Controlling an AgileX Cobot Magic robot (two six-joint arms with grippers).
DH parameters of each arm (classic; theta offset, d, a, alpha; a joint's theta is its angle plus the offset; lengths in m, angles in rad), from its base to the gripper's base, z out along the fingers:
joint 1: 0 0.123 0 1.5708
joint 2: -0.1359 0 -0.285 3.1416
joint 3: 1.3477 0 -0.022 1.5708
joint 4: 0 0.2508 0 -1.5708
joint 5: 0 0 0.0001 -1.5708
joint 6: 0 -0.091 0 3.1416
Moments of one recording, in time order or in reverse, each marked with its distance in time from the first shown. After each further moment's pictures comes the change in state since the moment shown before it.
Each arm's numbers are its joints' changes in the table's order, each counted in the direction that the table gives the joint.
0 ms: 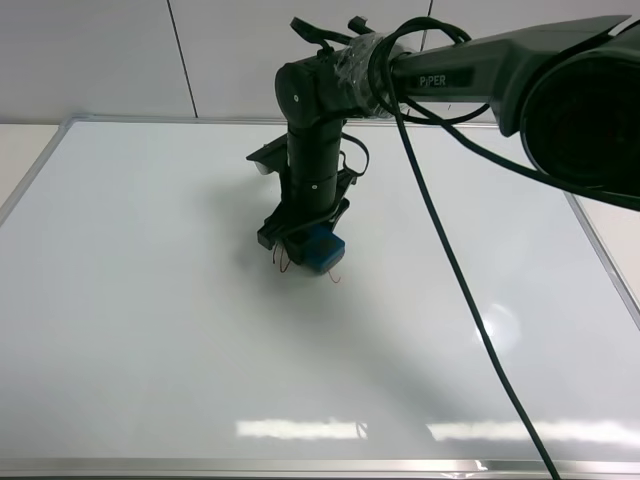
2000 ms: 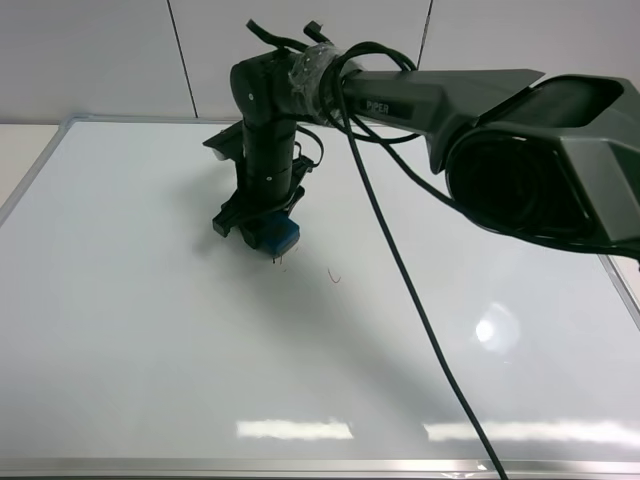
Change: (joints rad) left arm 0.000 0.000 0.000 0.000 0.000 0.000; right arm 0.060 -0.168 -0.314 -0.009 0.040 -0.017
